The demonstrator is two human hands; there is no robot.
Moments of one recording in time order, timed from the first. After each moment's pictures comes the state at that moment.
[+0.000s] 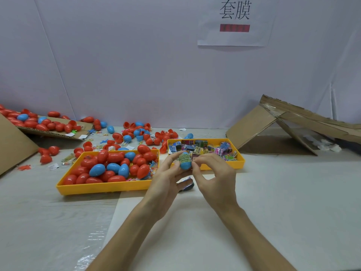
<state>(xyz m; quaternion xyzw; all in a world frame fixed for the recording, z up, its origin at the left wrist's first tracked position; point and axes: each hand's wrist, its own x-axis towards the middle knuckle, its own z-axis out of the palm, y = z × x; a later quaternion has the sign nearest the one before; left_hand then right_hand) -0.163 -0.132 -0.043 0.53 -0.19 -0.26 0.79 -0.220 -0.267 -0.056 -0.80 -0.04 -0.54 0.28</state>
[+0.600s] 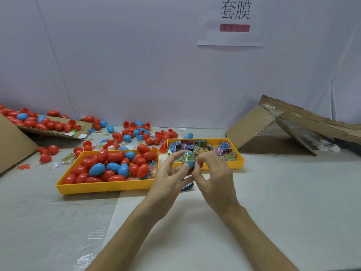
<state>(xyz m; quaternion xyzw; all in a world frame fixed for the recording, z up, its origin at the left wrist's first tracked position) -0.167 -0.134 -0.046 0.52 -0.25 -0.23 0.78 -0.220 -0.267 -0.056 -0.82 -0.05 -0.54 0.19</state>
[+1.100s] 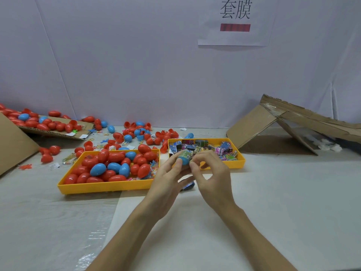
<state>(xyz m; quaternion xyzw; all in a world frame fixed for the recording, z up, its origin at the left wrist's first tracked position) -0.165 -0.134 -0.044 0.51 -0.22 -0.24 0.80 -0.218 -0.262 -0.054 -0.80 -0.05 -0.46 0.39</state>
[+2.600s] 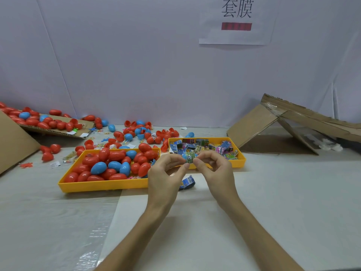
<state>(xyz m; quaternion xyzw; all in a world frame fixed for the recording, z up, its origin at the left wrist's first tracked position) -0.170 -0.134 -0.048 0.70 -0.25 0.10 0.66 -0.217 -0.269 -0.051 -0.70 0.03 -0.35 0.61</state>
